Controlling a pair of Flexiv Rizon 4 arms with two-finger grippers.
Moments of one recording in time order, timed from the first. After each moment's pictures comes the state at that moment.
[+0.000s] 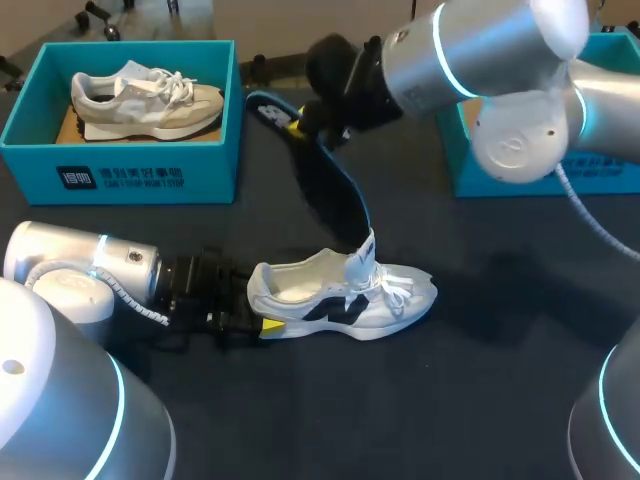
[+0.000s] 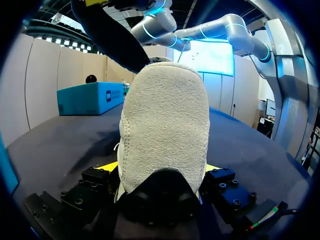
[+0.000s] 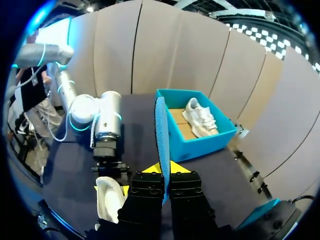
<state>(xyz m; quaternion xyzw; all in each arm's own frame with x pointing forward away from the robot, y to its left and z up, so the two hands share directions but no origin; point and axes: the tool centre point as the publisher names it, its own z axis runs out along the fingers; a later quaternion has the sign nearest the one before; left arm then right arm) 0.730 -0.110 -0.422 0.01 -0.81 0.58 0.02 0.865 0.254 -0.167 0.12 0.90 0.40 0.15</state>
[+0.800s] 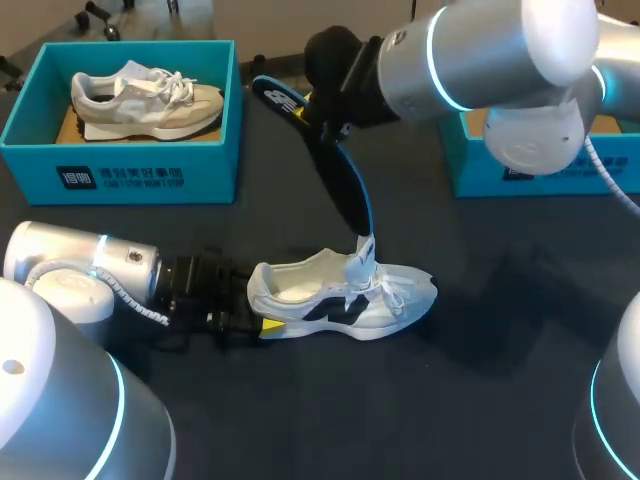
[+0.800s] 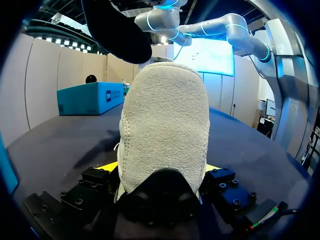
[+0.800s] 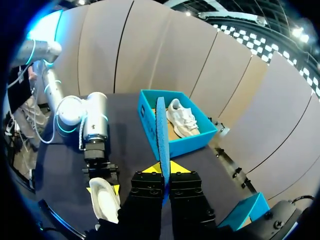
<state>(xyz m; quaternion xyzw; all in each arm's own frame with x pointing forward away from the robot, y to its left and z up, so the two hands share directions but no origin) 0.730 -0.110 -0.422 0.01 -0.81 0.58 0.02 0.861 0.244 -0.143 0.15 0.89 0.37 0.22</state>
